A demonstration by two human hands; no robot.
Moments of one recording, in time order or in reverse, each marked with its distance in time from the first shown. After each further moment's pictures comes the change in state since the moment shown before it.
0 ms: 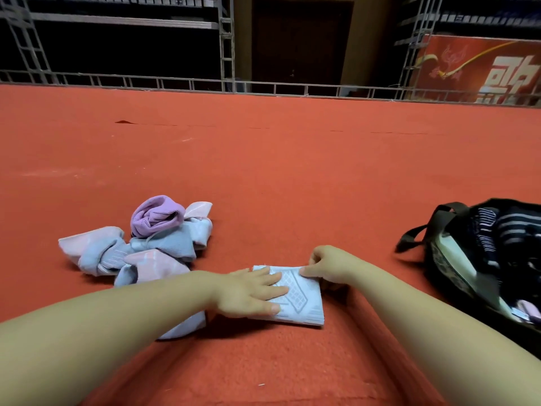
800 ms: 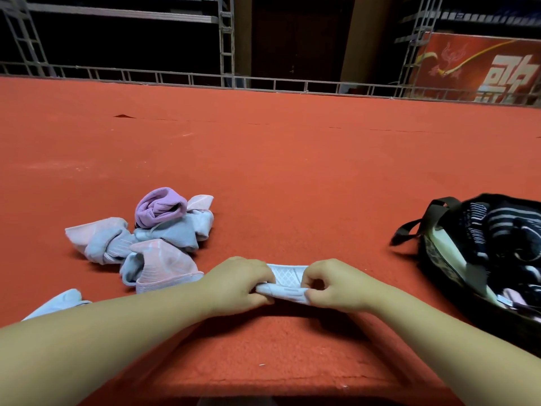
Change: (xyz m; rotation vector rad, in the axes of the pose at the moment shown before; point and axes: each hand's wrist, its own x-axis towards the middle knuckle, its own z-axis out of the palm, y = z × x) left_hand -0.021 0.012 0.020 -0.073 0.630 0.093; right_hand -0.066 0.001 0.015 -0.258 0.020 -0.452
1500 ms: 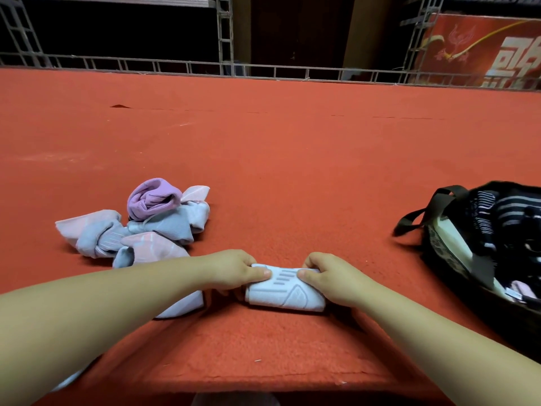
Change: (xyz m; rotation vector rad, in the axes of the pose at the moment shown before) left_hand 0.016 -0.002 -0.013 -0.467 -0.333 -0.581; right_hand 0.010 0.003 0.018 0.174 0.106 0.269
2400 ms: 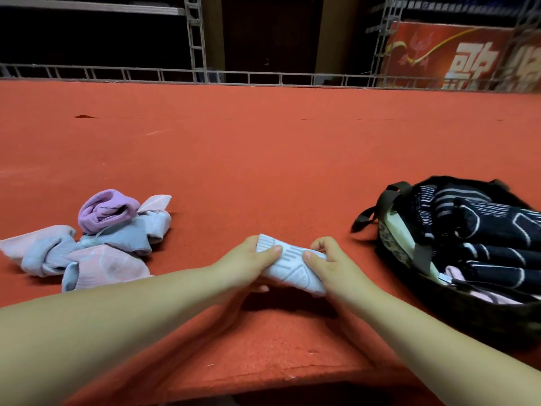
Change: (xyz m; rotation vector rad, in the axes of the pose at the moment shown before) left_hand 0.006 0.082 0.044 -0.651 0.159 0.223; right_hand -0.043 0.033 -0.027 0.535 0.290 0.080
